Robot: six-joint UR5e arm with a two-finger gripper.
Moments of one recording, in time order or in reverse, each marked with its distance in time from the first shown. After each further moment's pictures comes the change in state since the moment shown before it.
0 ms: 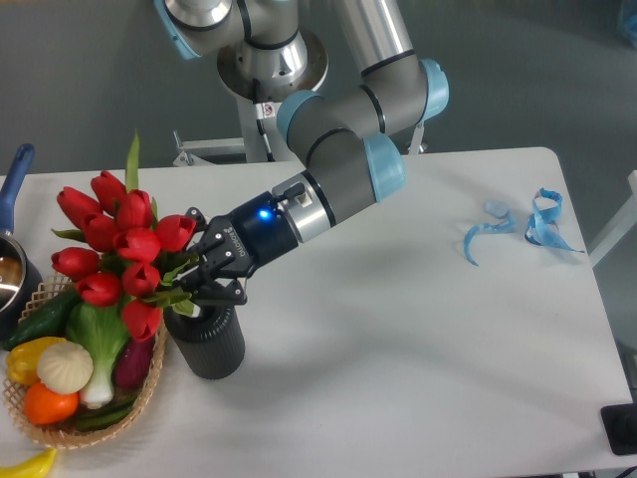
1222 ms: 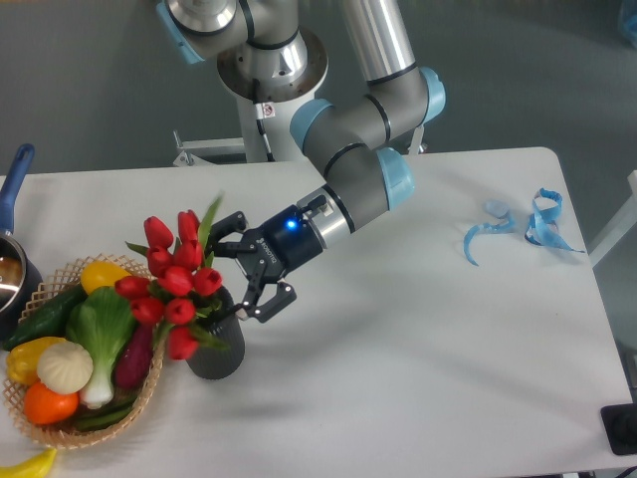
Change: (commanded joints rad) arm 0.068 -0.038 -0.071 0.003 0.005 0.083
